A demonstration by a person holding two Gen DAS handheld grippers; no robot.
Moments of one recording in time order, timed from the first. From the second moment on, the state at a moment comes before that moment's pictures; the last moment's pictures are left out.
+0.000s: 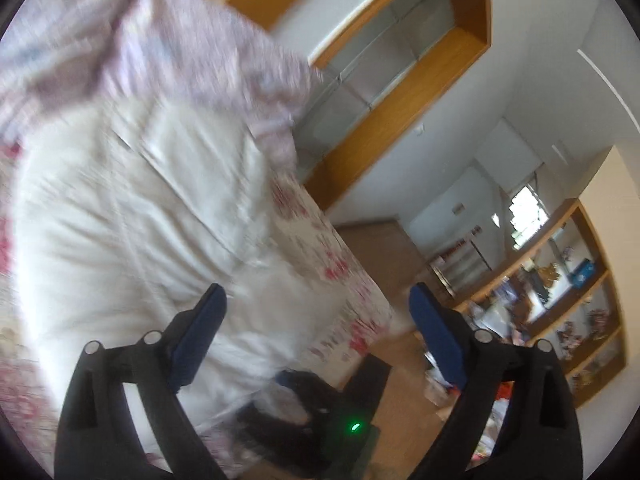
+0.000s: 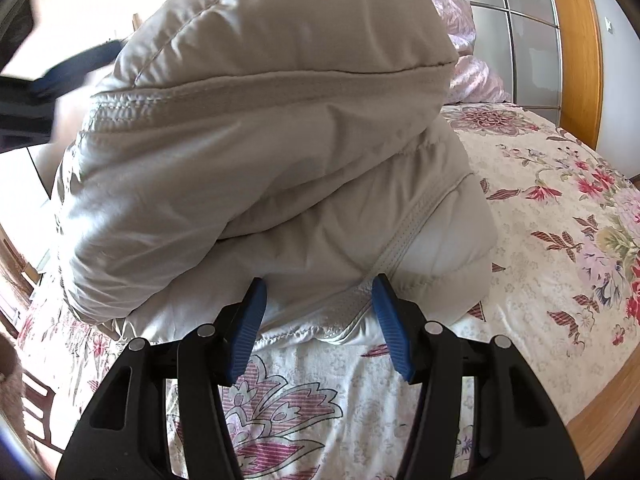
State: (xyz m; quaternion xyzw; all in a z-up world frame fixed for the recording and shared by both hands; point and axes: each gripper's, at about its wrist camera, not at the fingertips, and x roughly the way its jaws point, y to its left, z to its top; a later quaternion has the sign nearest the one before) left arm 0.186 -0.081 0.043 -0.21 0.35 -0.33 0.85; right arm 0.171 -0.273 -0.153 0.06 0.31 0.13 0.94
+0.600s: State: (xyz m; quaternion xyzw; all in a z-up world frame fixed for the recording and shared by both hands) left arm 0.198 -0.004 -0.039 -0.14 0.38 -0.13 0.90; right arm 0.168 -0.267 -0.154 0.05 0.31 0.12 0.94
